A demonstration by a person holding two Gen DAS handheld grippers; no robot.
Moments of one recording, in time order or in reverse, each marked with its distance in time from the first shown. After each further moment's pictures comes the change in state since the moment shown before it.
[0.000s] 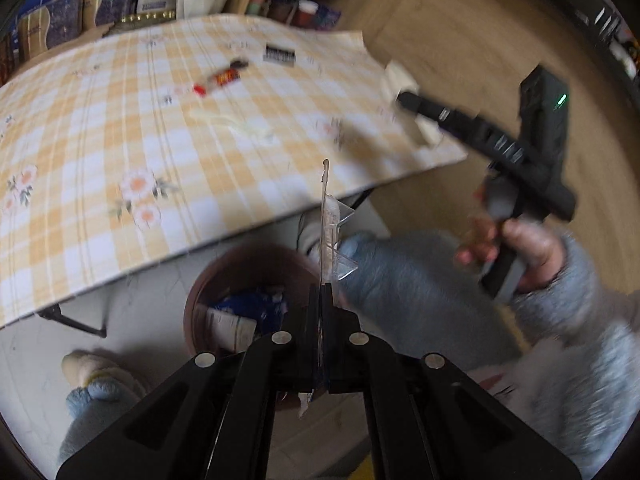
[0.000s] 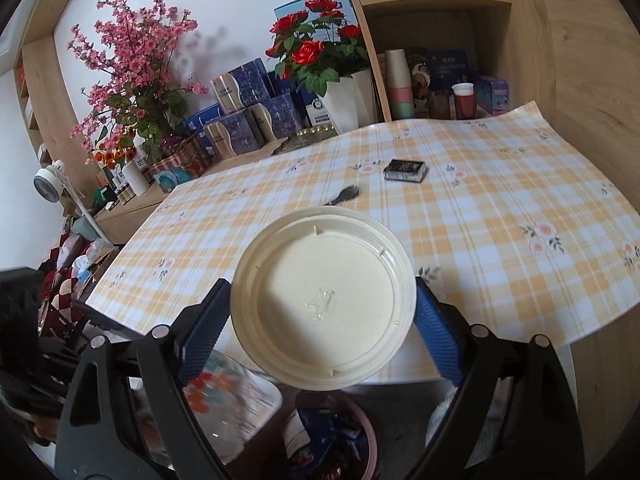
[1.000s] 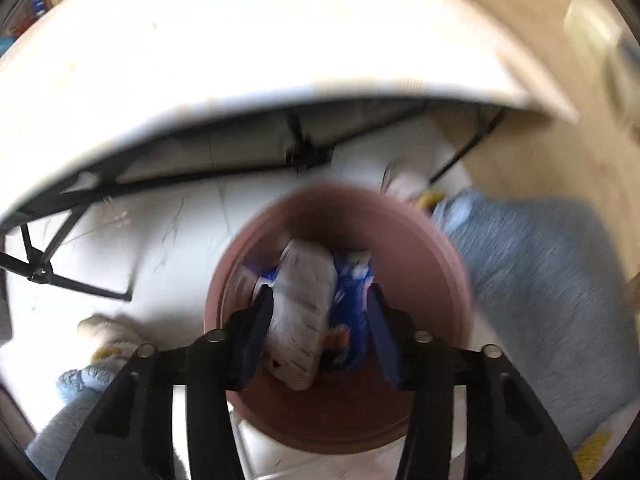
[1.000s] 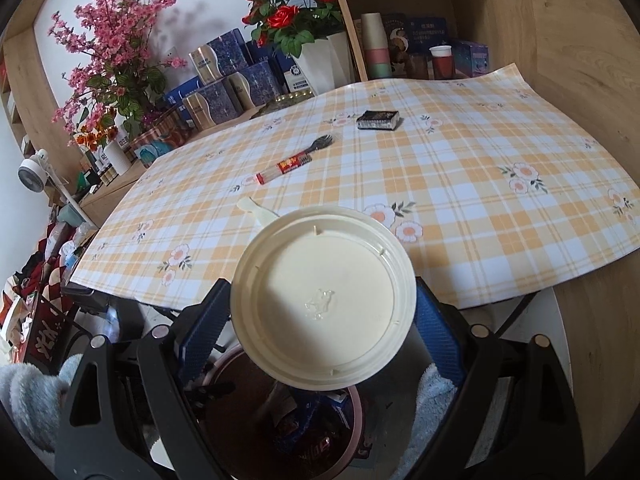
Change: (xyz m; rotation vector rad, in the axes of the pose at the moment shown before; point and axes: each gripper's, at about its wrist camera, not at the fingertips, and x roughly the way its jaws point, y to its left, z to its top) left arm 0.127 0.059 -0.024 -0.105 0.075 0.230; right arm 0.003 -0.018 -0.044 0.030 0.097 -0.057
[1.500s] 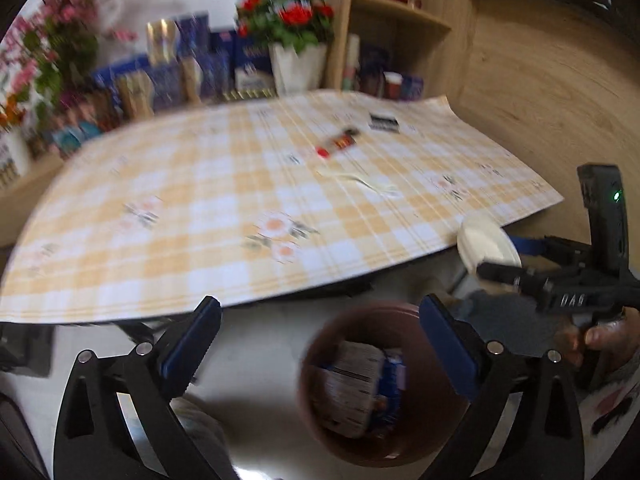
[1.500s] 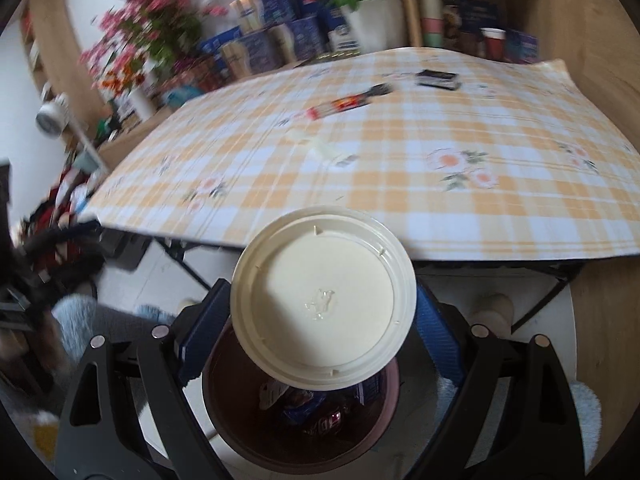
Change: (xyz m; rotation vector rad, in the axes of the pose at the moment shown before) left arm -0.154 0.006 -0.033 0.055 -0.481 0.212; right arm 0.036 0.048 -0.044 -0.148 0.116 0.063
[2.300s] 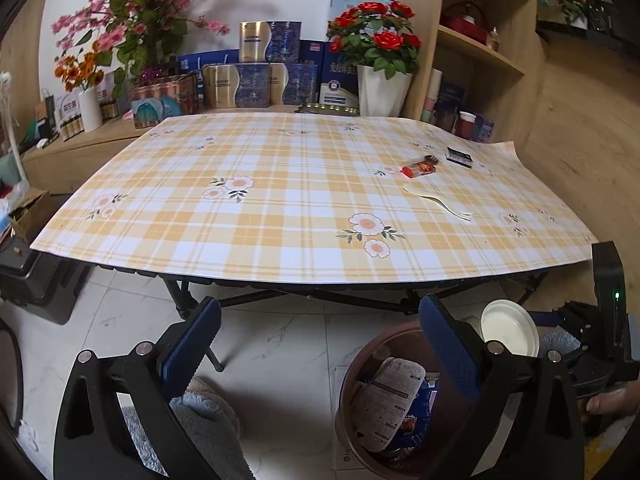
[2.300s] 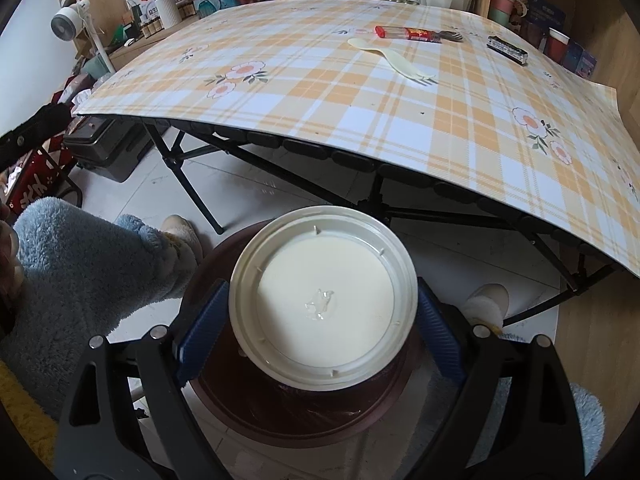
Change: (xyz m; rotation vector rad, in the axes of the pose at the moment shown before) left arm -0.013 0.046 -0.028 -0.214 -0.054 0.159; right arm 0.048 0.039 -0.032 -0.206 0.212 -0.033
